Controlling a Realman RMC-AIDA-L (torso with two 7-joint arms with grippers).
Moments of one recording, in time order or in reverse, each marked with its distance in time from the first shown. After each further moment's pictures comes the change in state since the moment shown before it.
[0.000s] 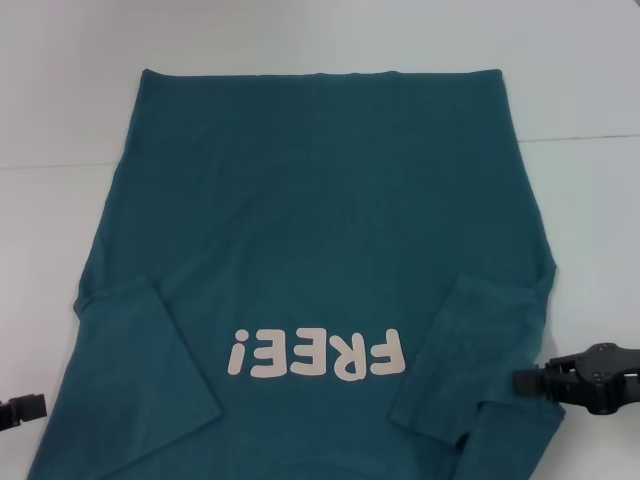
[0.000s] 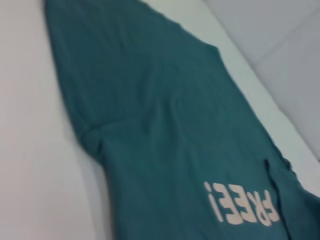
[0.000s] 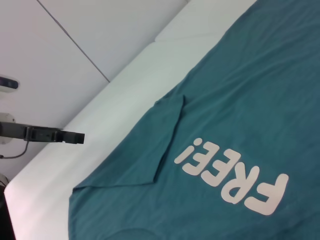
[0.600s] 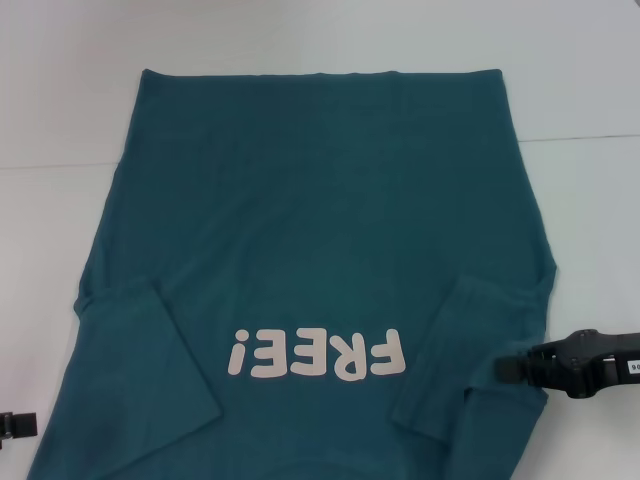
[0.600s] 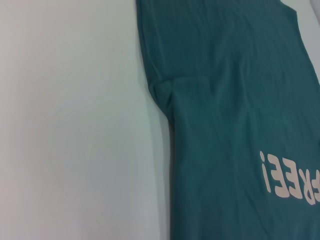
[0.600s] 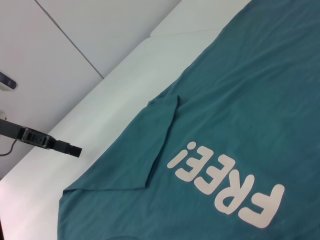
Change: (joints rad) left arm -0.049 0.031 0.031 -0.053 0.173 -0.017 -0.274; right arm 0.050 -0.009 -0.017 0.051 -0.012 0.057 0.002
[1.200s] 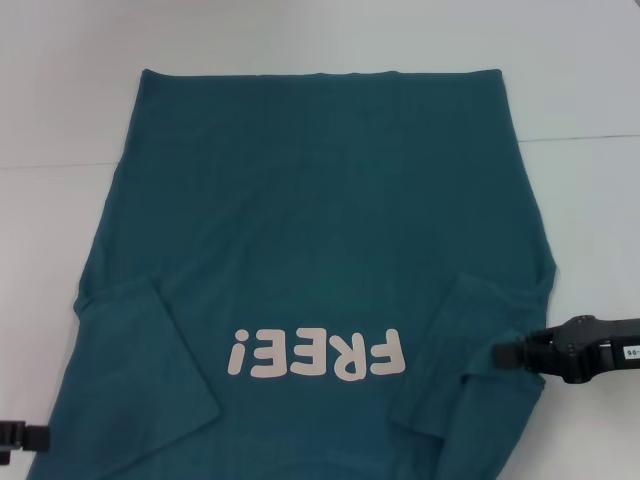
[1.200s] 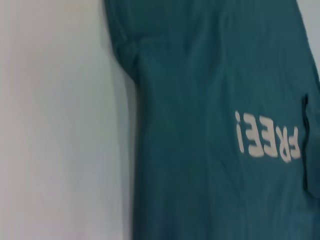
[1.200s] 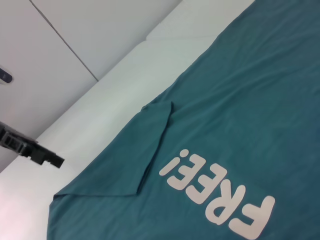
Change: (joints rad) left arm -0.069 0.034 0.067 -0.018 0.060 0.121 -0.096; right arm 0.020 -0.005 0.000 0.000 0.000 0.022 -0.002
